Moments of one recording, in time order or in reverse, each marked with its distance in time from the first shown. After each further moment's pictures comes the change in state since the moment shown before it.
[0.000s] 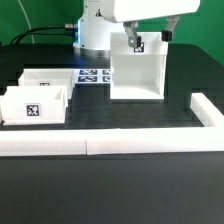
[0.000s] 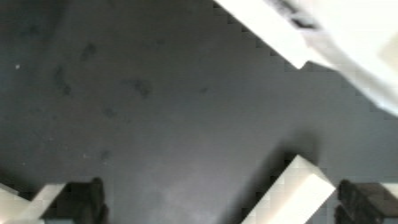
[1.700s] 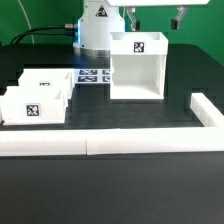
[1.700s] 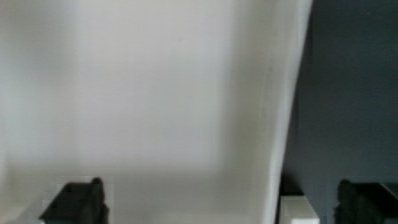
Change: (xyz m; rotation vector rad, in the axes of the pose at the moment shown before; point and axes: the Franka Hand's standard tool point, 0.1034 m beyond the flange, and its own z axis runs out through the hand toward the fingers) arm -0.060 -0.082 0.010 0.017 0.019 0.680
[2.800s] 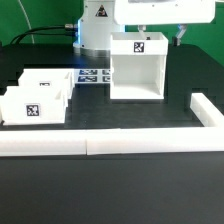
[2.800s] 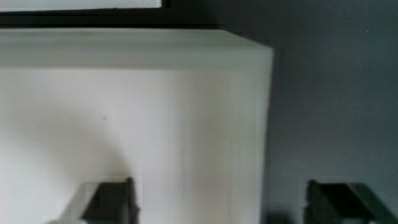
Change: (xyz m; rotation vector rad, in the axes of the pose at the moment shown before) arm -0.002 -0.009 0.028 0.015 0.009 -0.049
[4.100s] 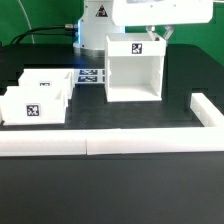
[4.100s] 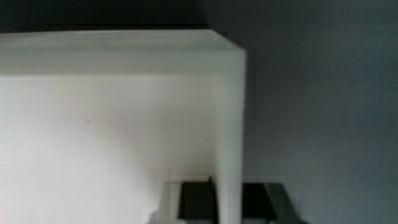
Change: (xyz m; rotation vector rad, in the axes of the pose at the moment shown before) arm 0.022 0.014 -0.001 0.004 0.009 -0.080
